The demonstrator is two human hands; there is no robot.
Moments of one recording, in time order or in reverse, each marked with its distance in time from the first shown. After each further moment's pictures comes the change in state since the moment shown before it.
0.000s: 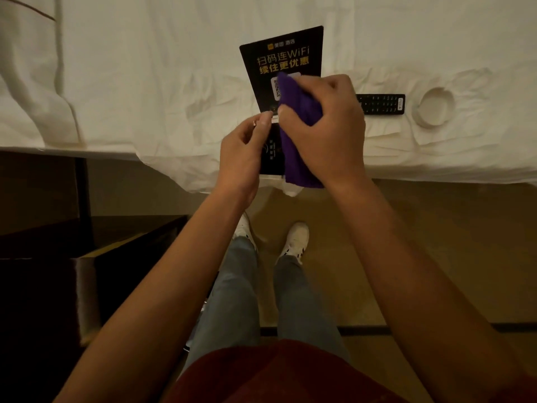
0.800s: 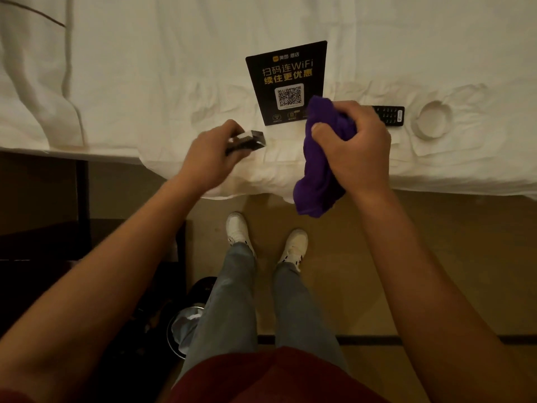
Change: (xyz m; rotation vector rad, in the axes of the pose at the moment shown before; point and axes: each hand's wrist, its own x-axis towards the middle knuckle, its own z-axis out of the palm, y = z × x) left_hand 0.040 0.016 -0.070 1.229 -0.168 0.383; right_hand -0.002 0.029 -0.021 0.119 0.003 0.177
